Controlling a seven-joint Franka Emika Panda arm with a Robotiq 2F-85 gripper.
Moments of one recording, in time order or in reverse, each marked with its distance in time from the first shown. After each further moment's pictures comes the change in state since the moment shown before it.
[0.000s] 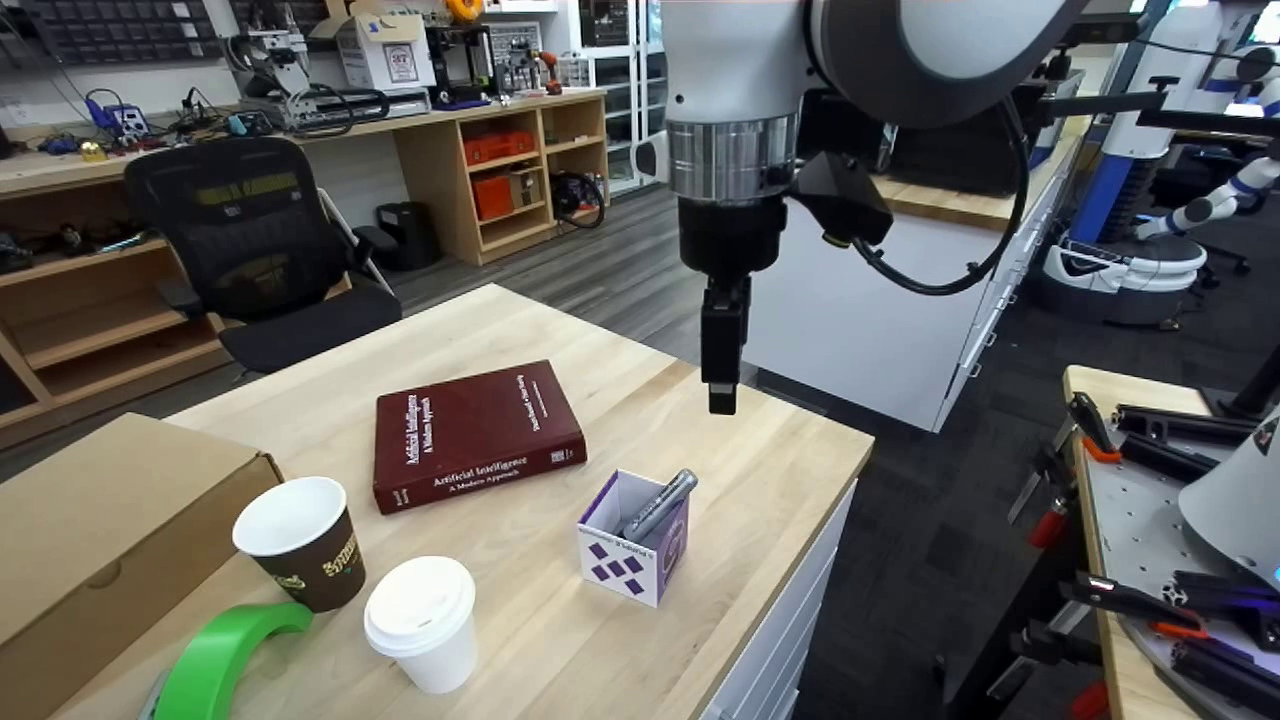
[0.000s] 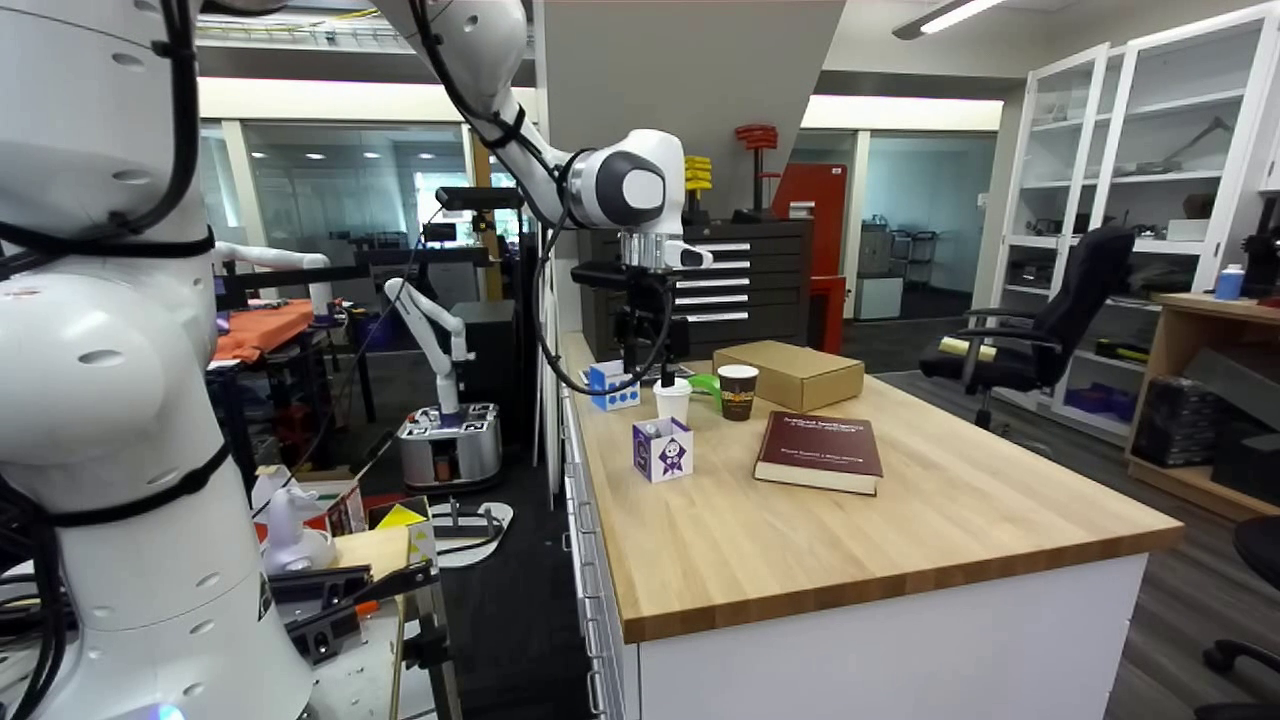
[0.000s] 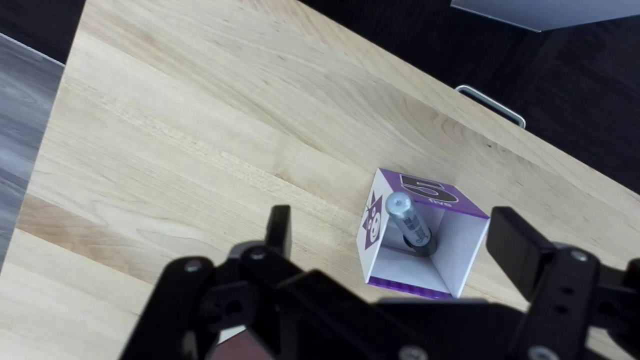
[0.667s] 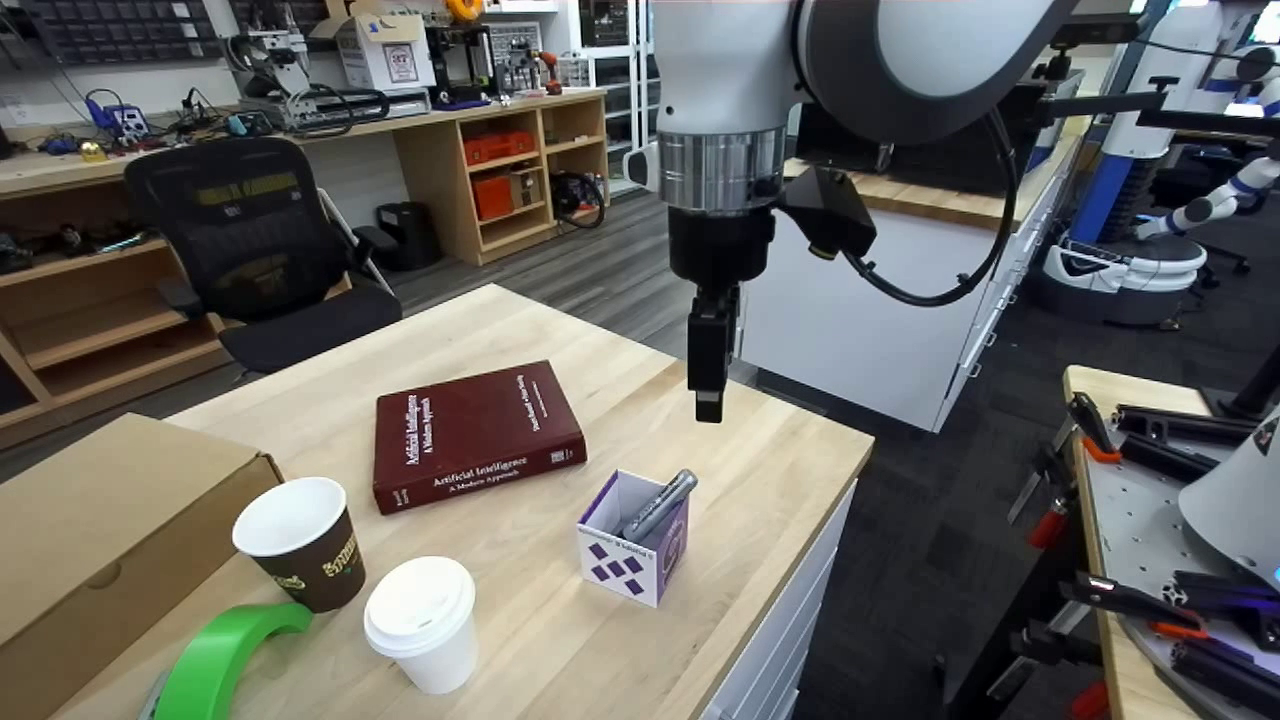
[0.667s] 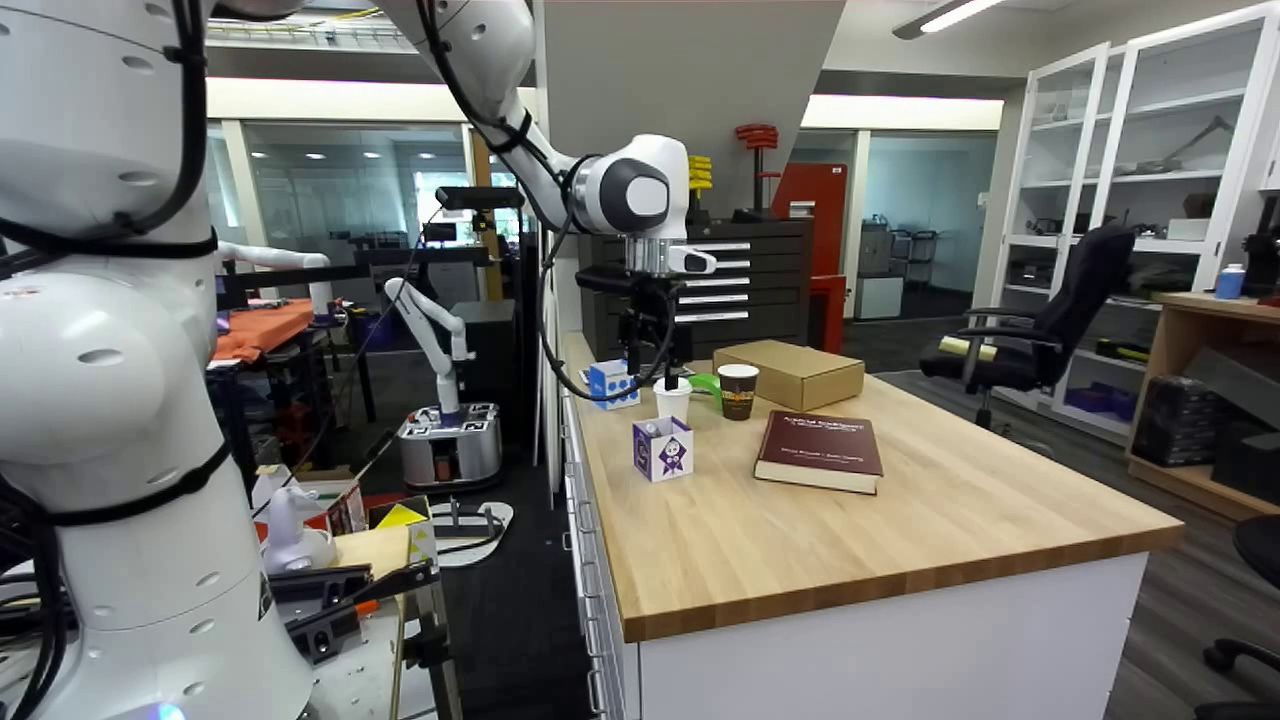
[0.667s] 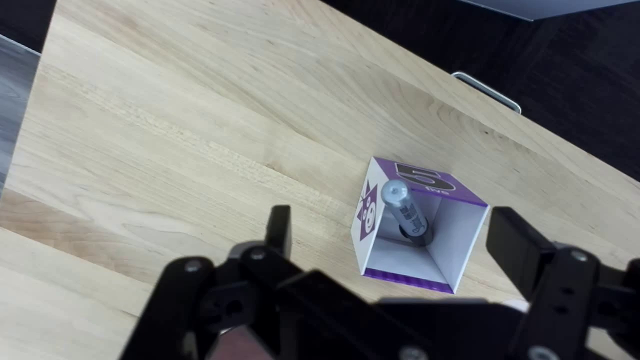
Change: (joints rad) arm 0.001 0.028 -0.004 0.009 0.017 0.039 -0.007
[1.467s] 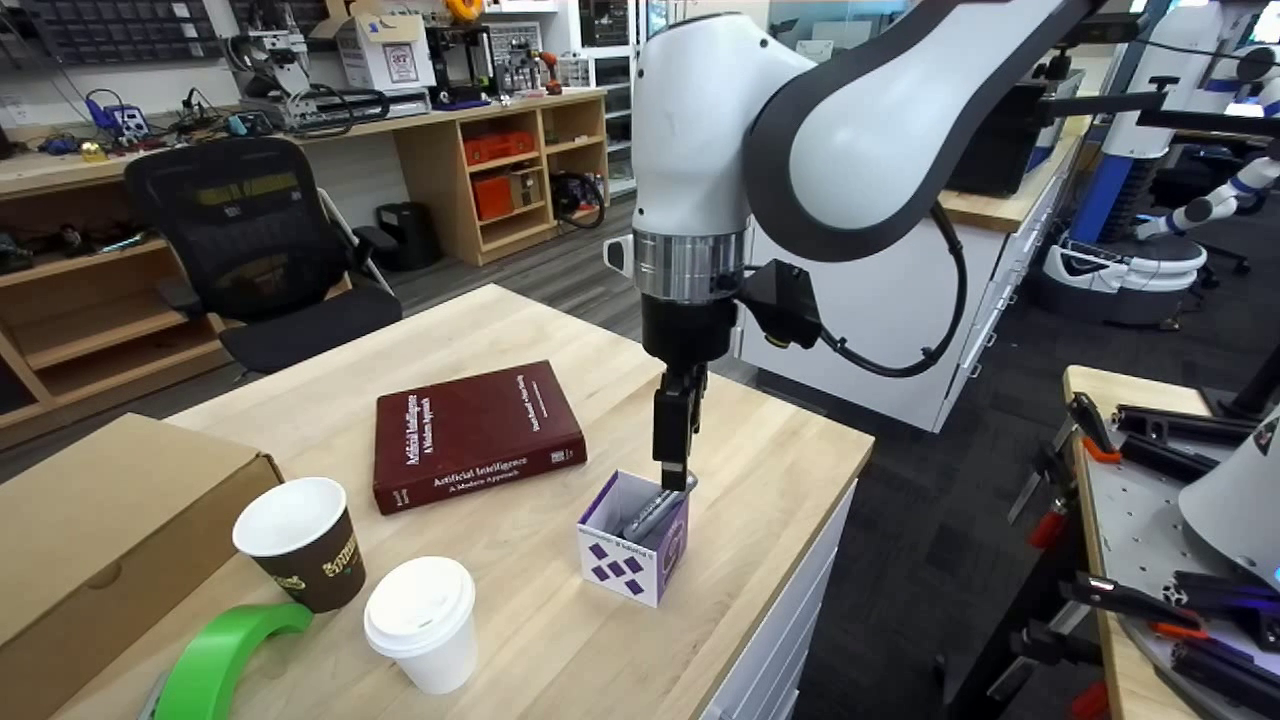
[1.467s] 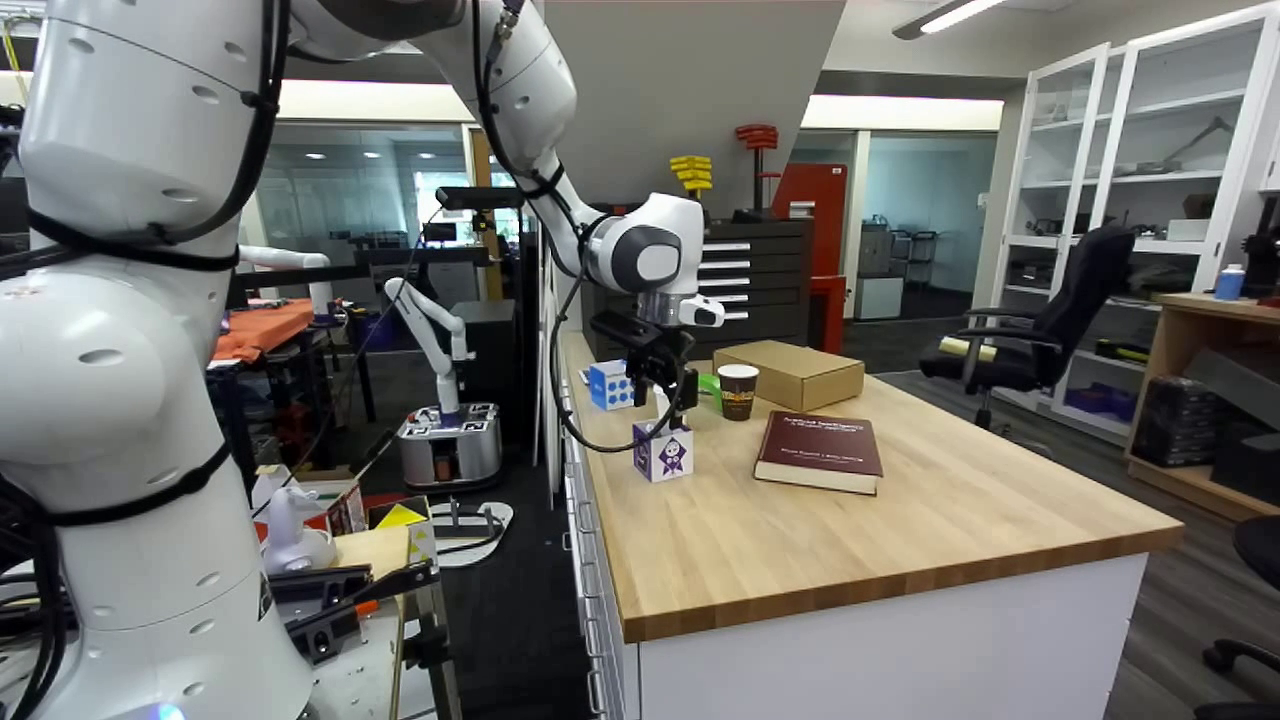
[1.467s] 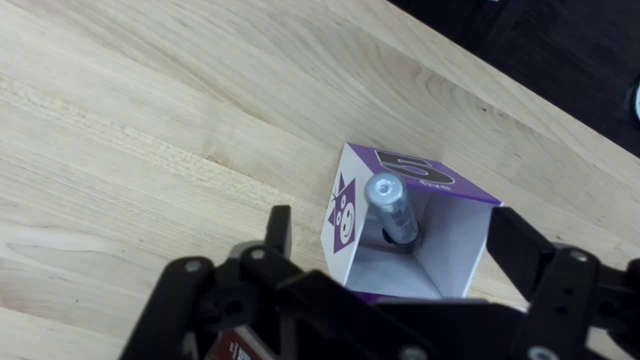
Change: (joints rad) arm 0.000 0.171 0.002 0.028 0.092 0.174 -0.081
